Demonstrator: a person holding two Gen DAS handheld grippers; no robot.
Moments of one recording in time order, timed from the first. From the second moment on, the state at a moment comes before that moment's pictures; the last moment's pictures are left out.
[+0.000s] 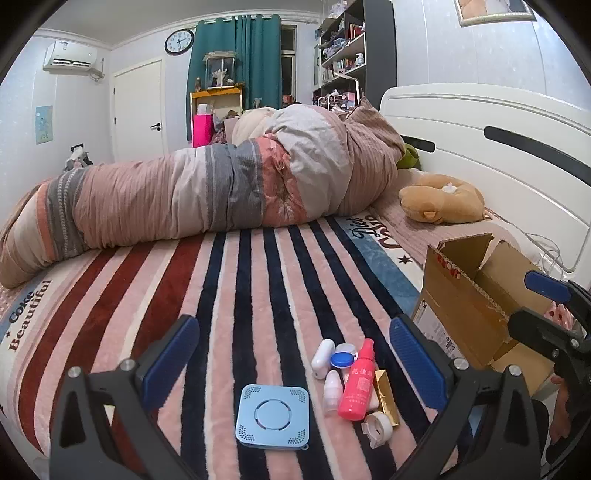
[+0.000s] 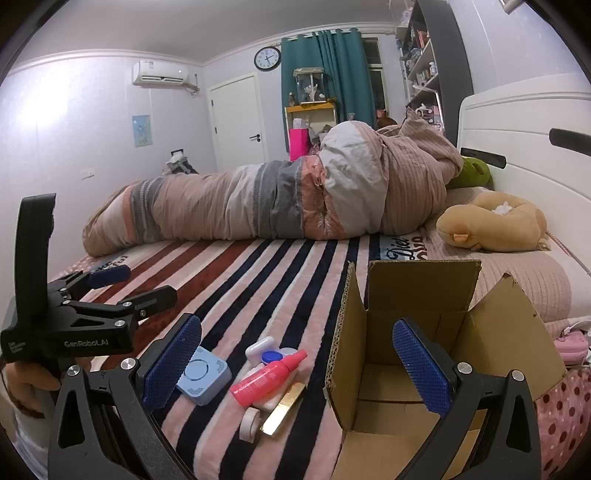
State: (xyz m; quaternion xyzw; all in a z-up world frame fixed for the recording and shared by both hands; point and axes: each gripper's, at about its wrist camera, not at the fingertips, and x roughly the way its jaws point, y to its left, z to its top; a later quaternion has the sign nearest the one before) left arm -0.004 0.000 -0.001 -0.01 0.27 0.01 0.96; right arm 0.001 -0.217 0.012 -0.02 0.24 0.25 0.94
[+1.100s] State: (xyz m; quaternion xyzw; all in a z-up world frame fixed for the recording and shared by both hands) left arm -0.008 0.004 0.004 -0.02 0.27 0.02 0.96; right arm 0.000 -0.217 0.015 -0.01 0.24 0.25 0.94
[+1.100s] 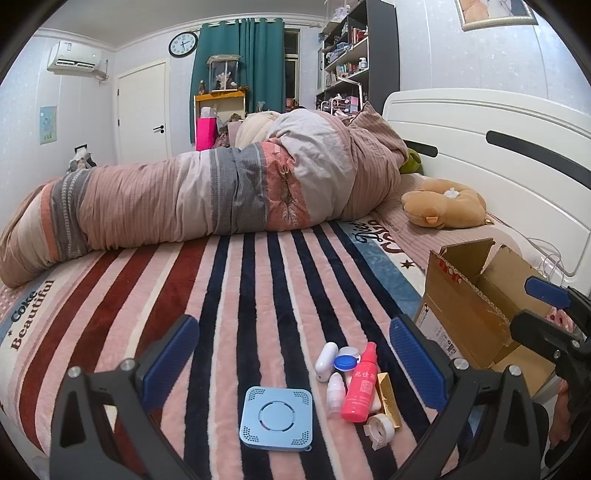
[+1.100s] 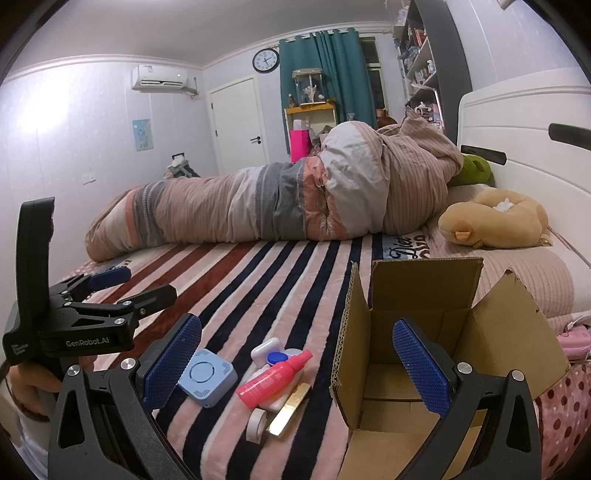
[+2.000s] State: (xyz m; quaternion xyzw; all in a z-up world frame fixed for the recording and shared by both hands) left arm -0.008 0.010 0.000 -0.02 0.27 0.01 0.96; right arm 0.000 -0.218 0.013 -0.01 0.24 0.24 0.94
